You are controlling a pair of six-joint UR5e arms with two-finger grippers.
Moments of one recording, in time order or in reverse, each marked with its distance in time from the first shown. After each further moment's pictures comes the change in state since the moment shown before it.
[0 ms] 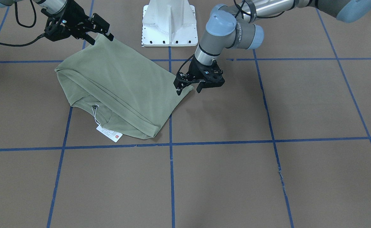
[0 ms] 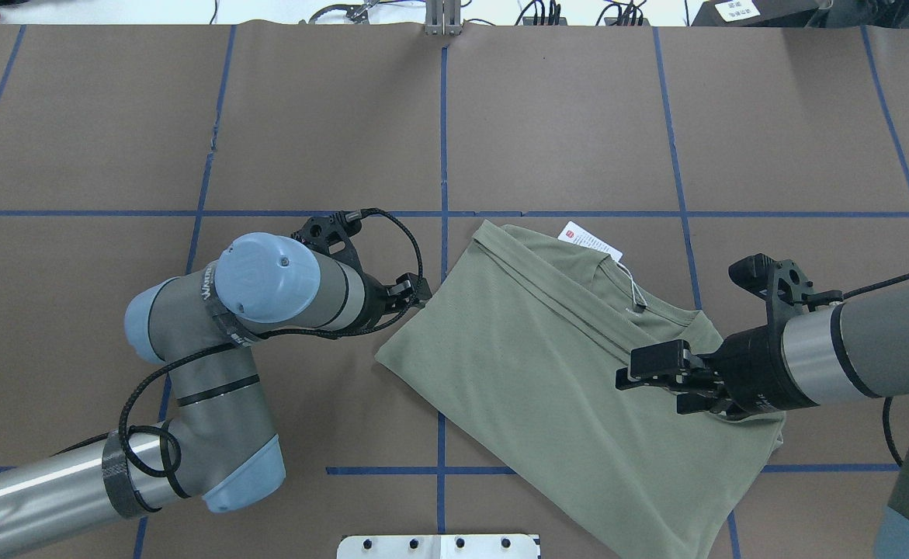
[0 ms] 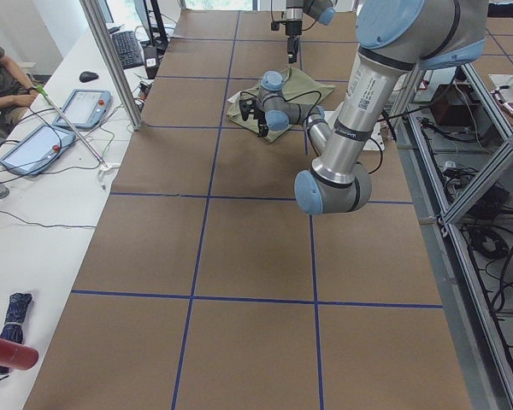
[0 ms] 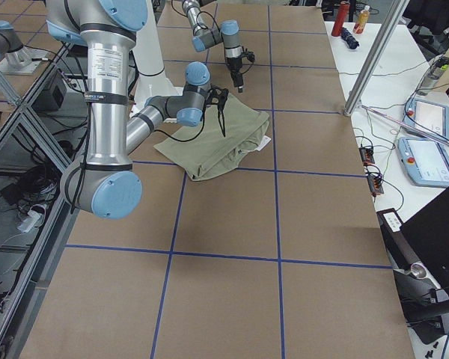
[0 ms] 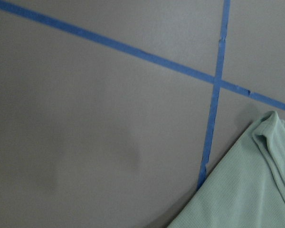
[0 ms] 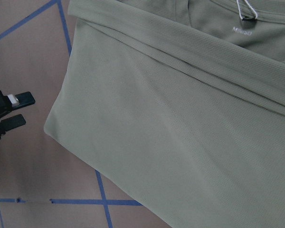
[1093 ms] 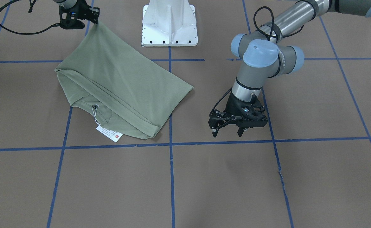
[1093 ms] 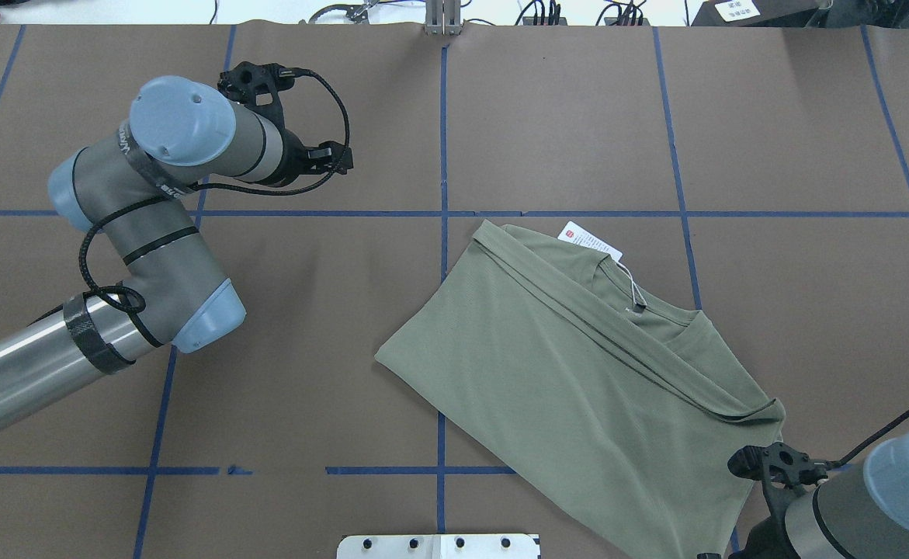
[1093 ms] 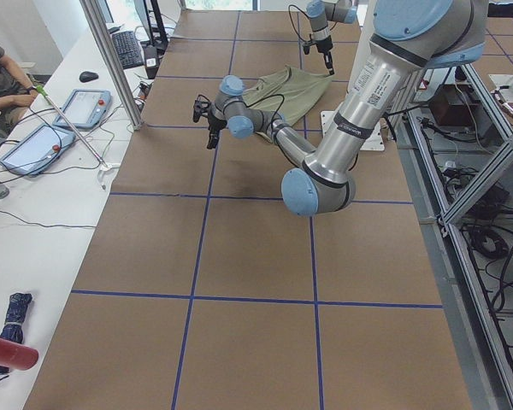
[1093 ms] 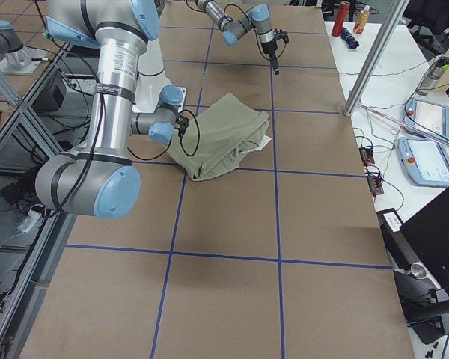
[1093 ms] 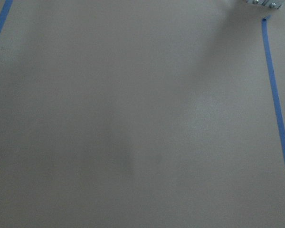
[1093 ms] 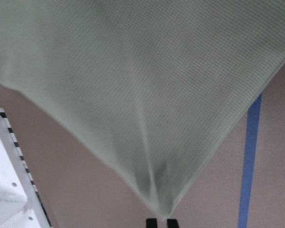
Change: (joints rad) left arm -0.284 -0.025 0.136 -0.080 0.001 0.455; right arm -0.388 -0.243 0.030 -0.041 0.003 -0.002
